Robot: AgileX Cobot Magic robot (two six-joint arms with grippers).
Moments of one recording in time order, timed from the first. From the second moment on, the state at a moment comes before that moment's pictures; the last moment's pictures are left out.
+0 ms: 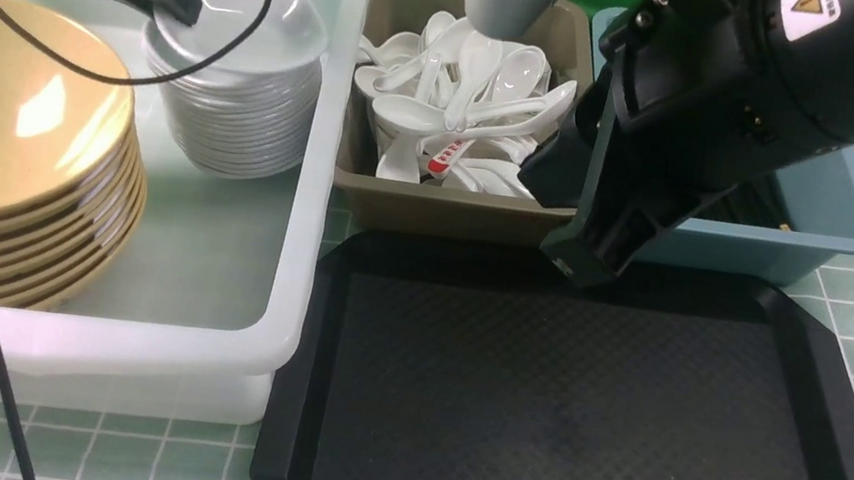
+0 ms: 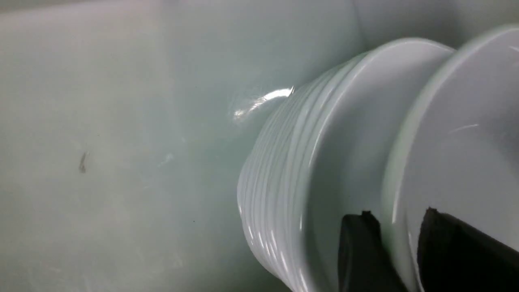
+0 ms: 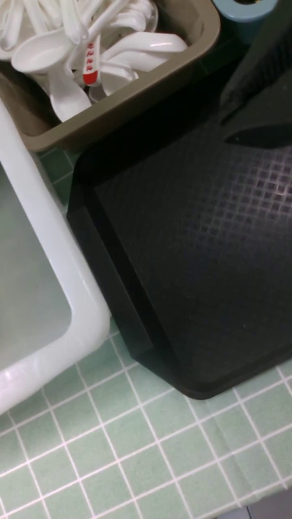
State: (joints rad) right arm 0.79 1.46 -1.60 0.01 1.12 -0.28; left arm 0.10 2.10 -2.04 -0.39 1.13 0.38
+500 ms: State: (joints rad) right arm 0.79 1.43 -1.60 -0.01 1.22 -0.25; left arm 0.07 1.87 -2.24 -0.30 1.25 0.30
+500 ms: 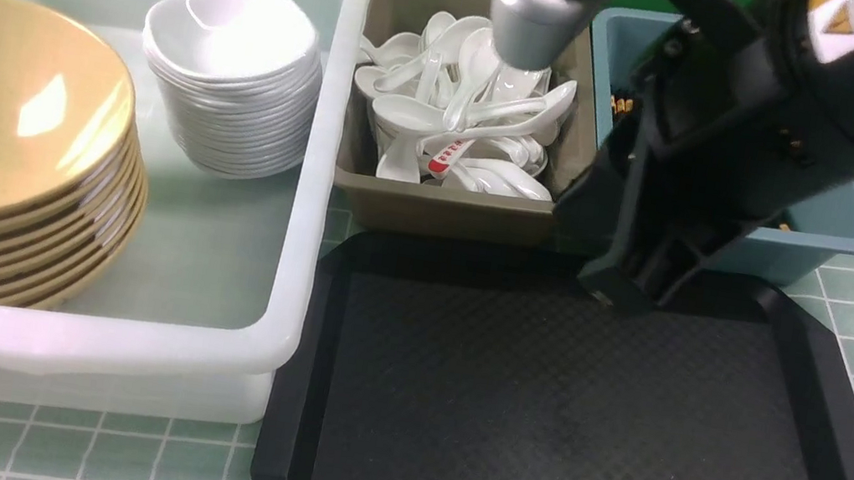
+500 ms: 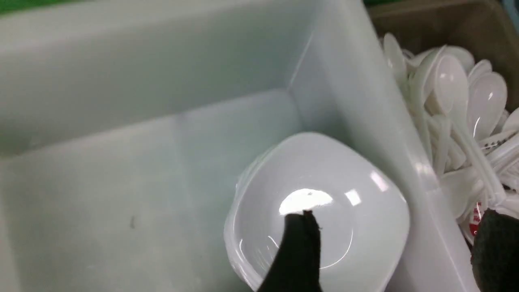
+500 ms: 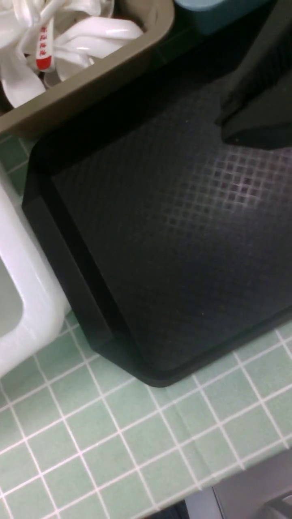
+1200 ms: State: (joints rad) right arm 0.79 0.71 -0.85 0.00 0.54 -0.16; left arm 0.01 0.60 -0.91 -0.16 0.95 0.26
